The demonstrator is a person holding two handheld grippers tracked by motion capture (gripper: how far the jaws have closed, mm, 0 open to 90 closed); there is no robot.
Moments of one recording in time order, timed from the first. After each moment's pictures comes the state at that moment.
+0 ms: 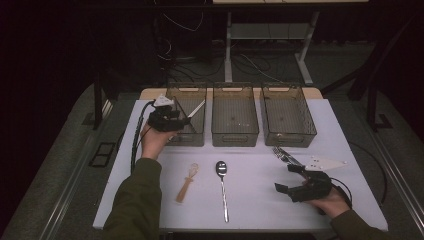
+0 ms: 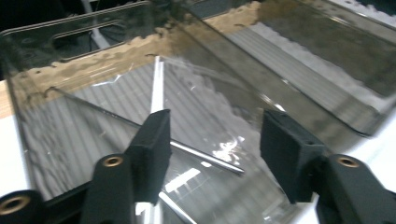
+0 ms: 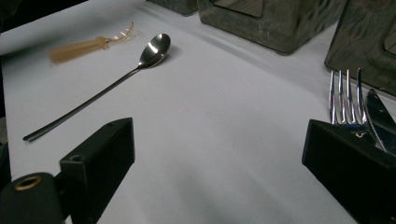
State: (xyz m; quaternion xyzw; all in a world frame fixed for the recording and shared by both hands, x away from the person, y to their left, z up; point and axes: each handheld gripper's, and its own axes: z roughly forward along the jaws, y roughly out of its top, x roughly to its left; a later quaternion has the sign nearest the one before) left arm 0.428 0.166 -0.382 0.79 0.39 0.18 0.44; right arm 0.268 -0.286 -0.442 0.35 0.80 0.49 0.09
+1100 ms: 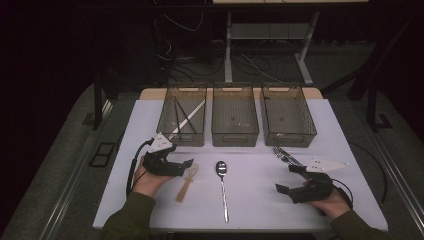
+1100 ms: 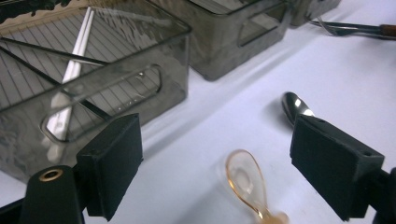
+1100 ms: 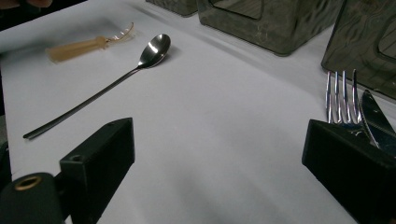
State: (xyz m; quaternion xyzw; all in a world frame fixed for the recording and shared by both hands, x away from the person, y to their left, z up) left arm 0.313 0.168 -0.408 0.81 0.35 0.16 0.44; right arm 0.264 -0.288 -0.441 0.35 0.80 0.48 0.09
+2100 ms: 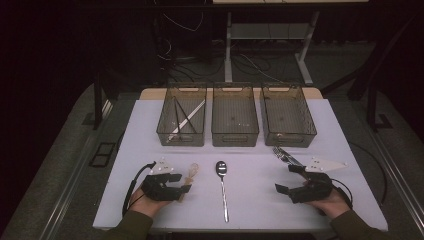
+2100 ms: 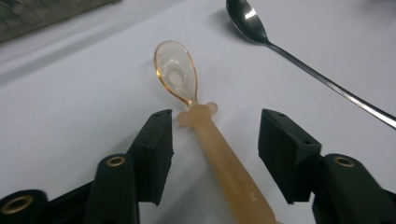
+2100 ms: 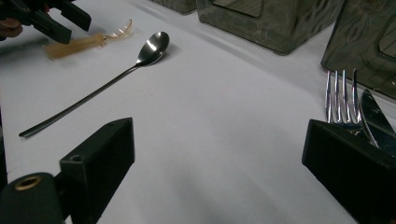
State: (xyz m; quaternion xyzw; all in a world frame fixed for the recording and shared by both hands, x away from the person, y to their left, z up) left arm 0.270 0.170 -0.438 0.85 0.36 0.07 0.39; right arm 0.265 -0.287 -0.441 0.35 0.80 0.48 0.10
